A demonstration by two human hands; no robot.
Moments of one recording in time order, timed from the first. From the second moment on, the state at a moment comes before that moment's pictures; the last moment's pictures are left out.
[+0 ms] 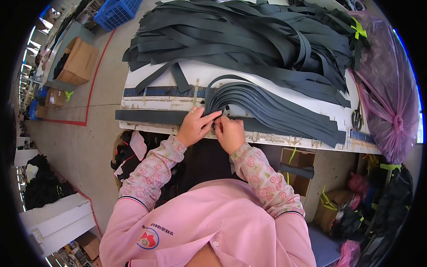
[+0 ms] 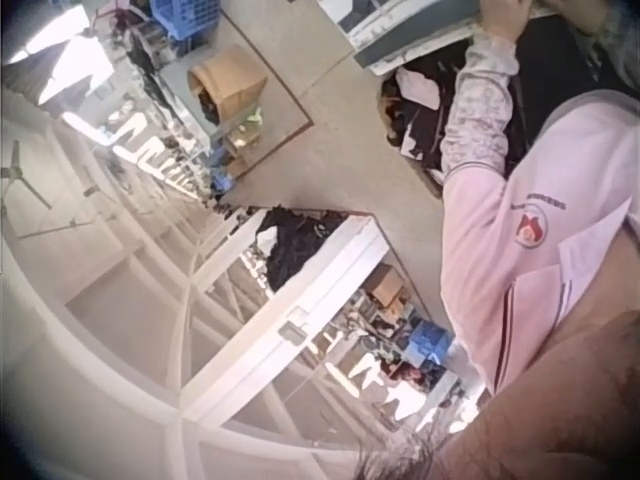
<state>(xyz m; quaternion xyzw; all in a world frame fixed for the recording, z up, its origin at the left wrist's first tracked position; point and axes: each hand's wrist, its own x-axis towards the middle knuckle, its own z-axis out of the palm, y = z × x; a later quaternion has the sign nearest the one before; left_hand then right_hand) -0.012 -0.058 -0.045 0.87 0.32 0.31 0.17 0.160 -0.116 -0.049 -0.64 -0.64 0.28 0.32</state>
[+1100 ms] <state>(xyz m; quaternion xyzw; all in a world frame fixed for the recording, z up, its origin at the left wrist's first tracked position) -0.012 -0.058 -0.048 0.89 0.32 0.27 0.17 0.326 -0.170 -0.028 -0.71 -0.61 0.18 0.30</state>
